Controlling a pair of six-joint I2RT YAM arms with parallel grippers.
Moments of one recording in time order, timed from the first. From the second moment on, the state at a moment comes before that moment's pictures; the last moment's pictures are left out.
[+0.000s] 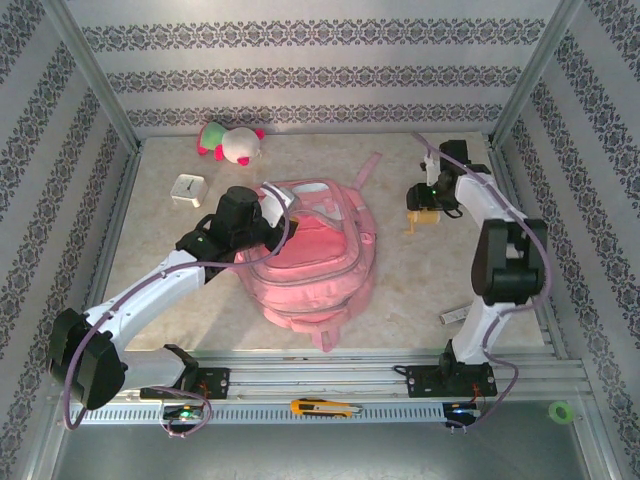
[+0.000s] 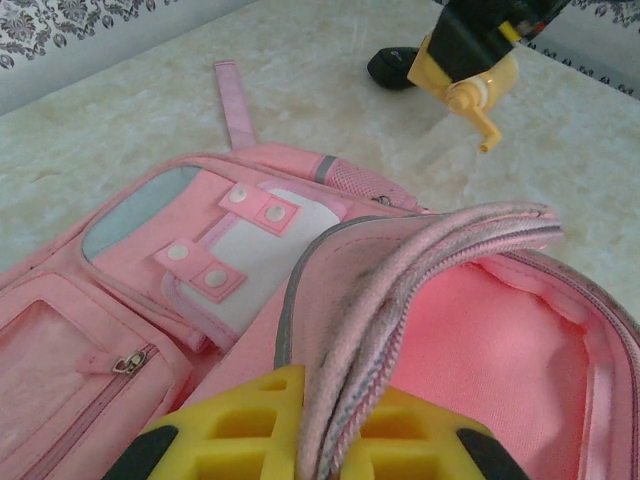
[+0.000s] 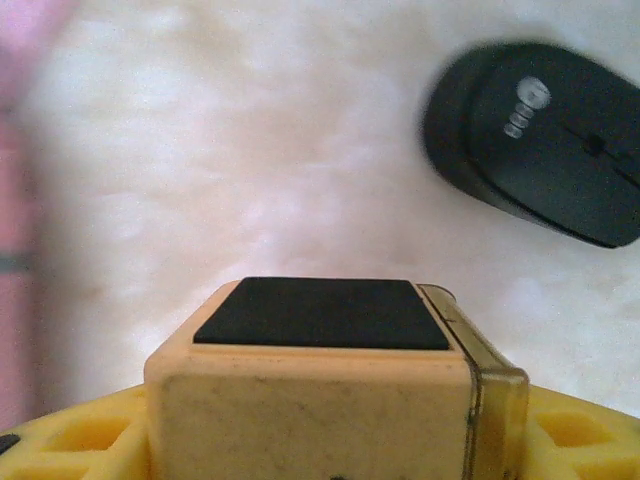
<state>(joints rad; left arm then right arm) -0.53 1.25 0.96 -0.23 0.21 0.05 -0.01 1.78 1.38 -0.70 -0.20 -0.07</state>
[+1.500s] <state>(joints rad) -0.50 1.28 0.97 -0.20 0.35 -0.06 0.70 1.24 1.10 -0.49 -0.23 -0.32</state>
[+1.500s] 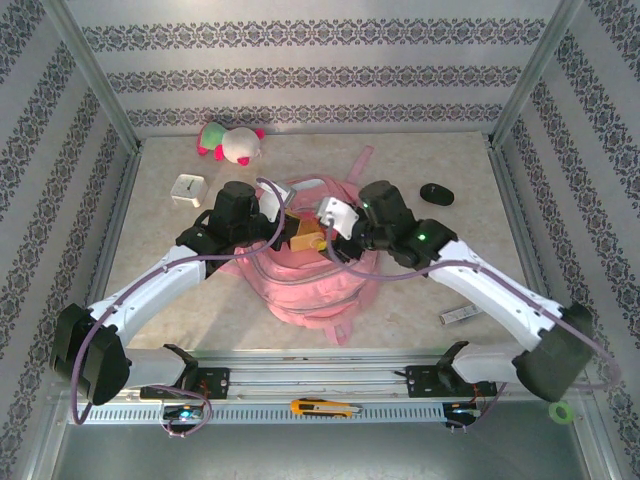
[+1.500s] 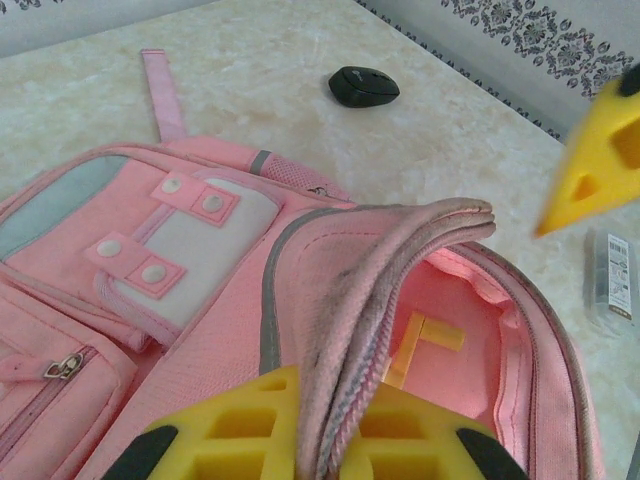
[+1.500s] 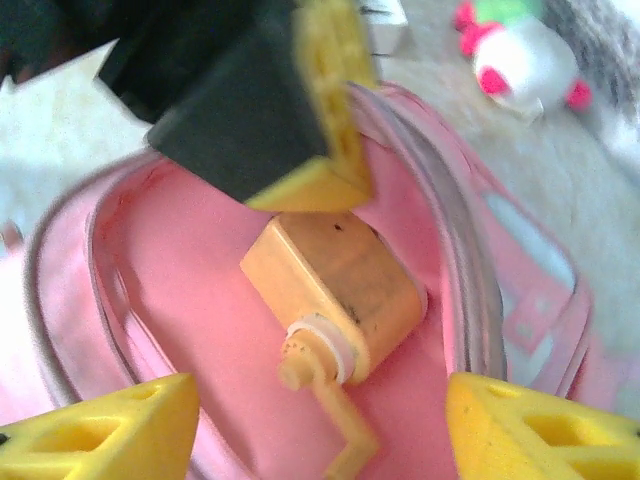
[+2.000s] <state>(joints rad) -0.50 1.28 0.97 -0.18 0.37 -0.09 0.74 1.26 0.88 -0.24 -0.02 0.65</state>
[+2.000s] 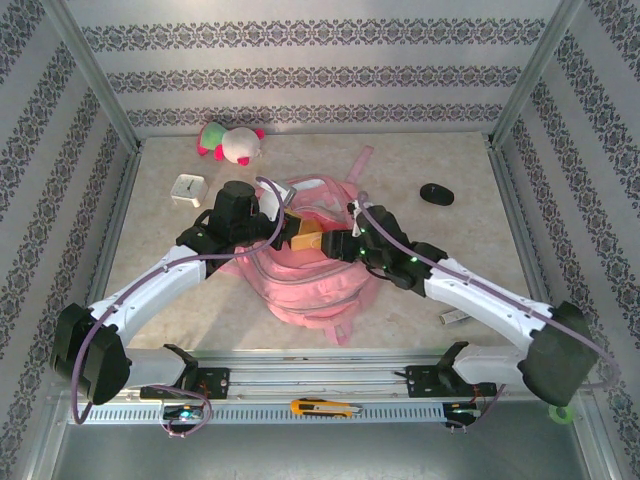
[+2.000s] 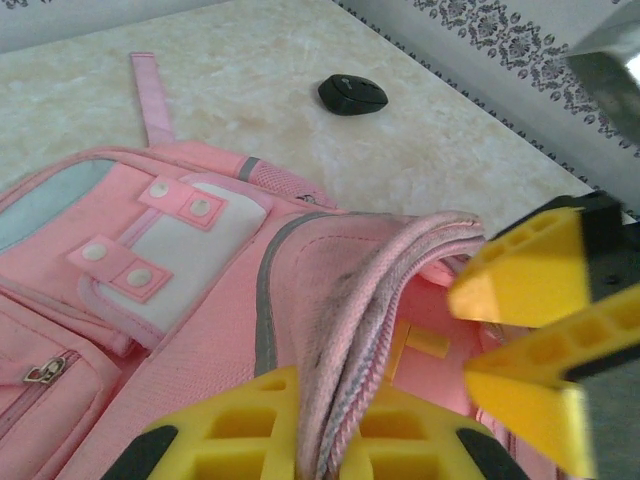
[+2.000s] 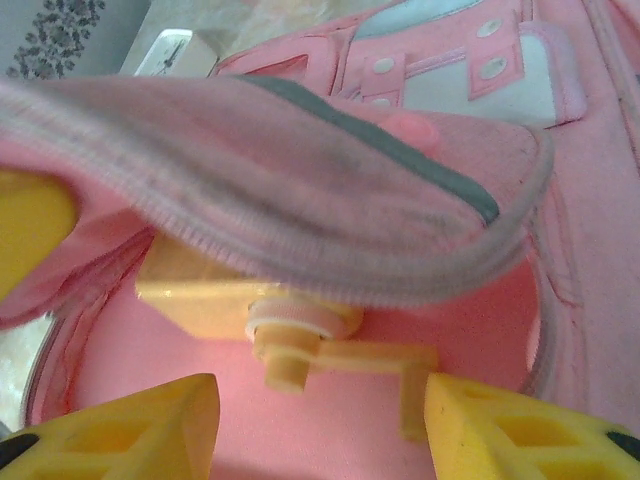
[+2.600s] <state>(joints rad) -0.47 1.31 0.96 -0.14 0.39 -0.15 0.78 1.56 1.01 -0.05 -0.07 0.71</state>
